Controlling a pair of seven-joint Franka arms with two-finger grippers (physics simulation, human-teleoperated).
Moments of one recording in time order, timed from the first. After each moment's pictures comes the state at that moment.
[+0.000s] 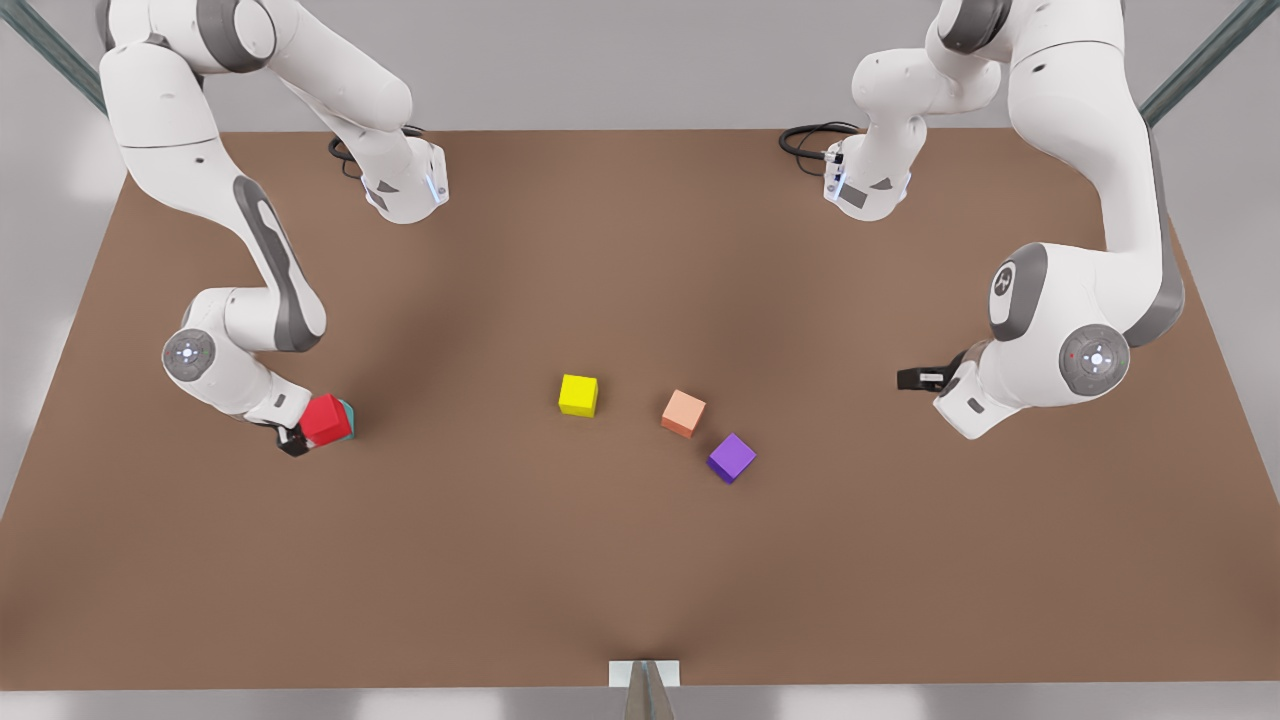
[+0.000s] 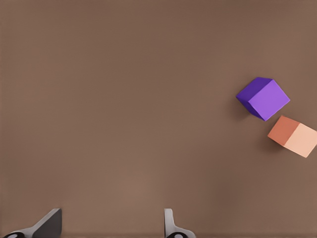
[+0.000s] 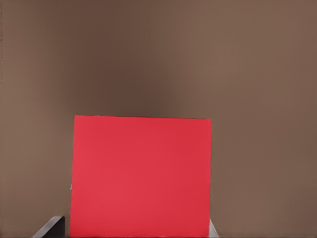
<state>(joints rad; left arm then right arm) 0.01 0.31 -0.15 -1.53 -0.01 1.56 -0.13 -0.50 0.36 0.36 -2.14 -0.25 2.48 -2.02</state>
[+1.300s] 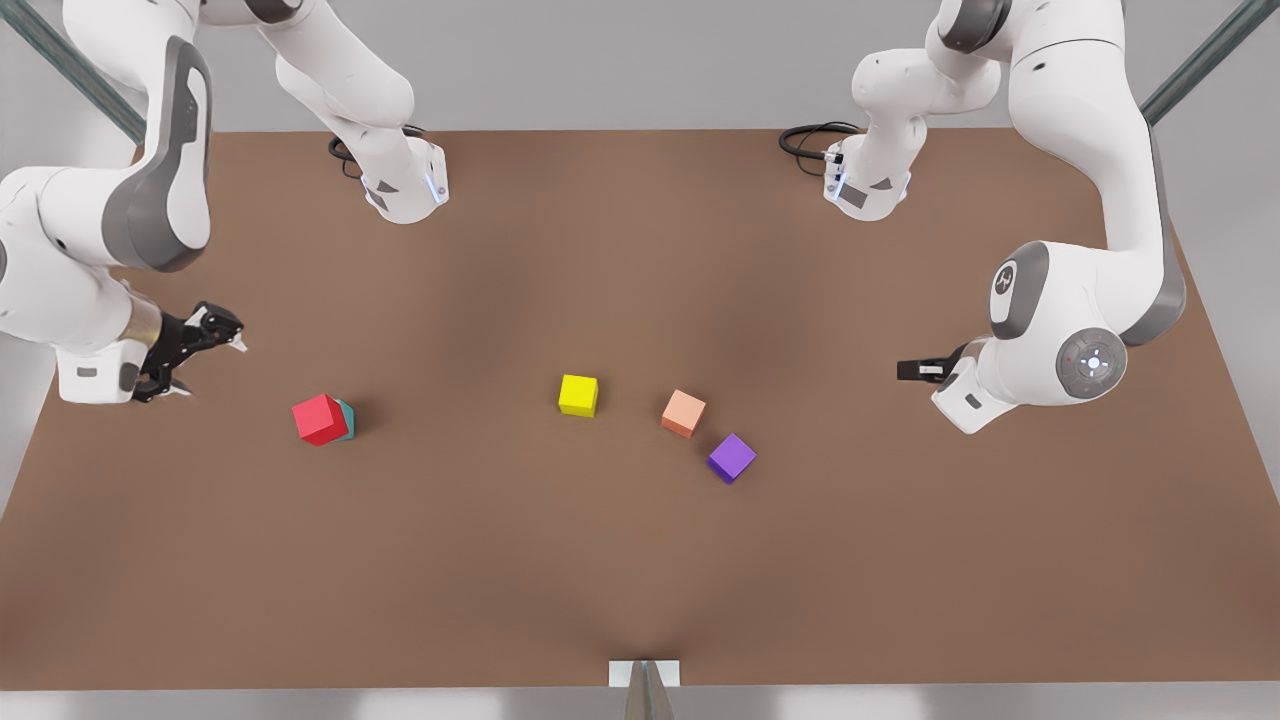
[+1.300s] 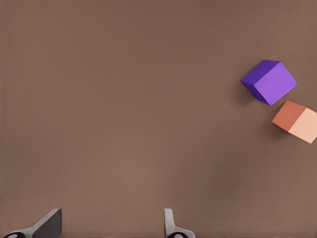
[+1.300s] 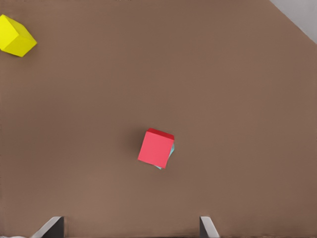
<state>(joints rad) 0.01 0.30 -0.15 -1.53 -0.01 1.50 -0.13 -0.33 0.14 0.28 -1.54 -0.05 1.57 -0.77</state>
